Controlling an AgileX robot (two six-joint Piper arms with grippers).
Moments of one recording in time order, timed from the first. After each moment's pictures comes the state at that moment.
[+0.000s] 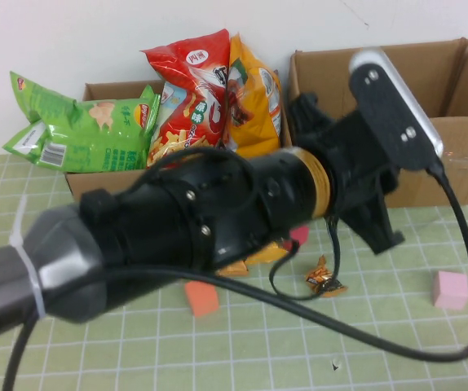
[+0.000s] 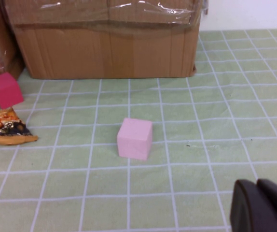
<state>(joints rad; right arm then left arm) 0.02 -0.01 0.02 0.05 0.42 -0.03 -0.87 1.65 -1.29 0.61 0.08 -0.20</state>
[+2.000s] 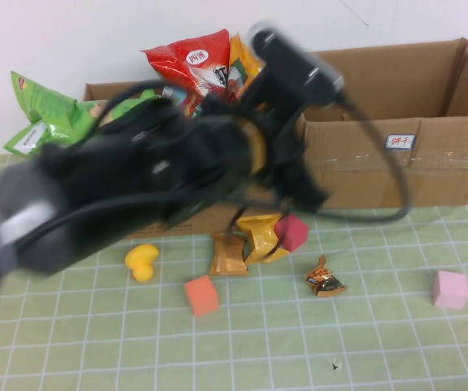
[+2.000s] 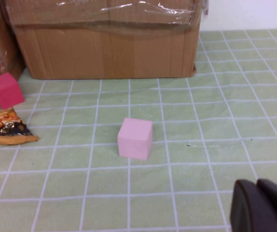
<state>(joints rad) 0.02 -0.01 0.02 0.05 0.42 -0.03 -0.73 1.66 -1.36 0.45 0.34 -0.28</state>
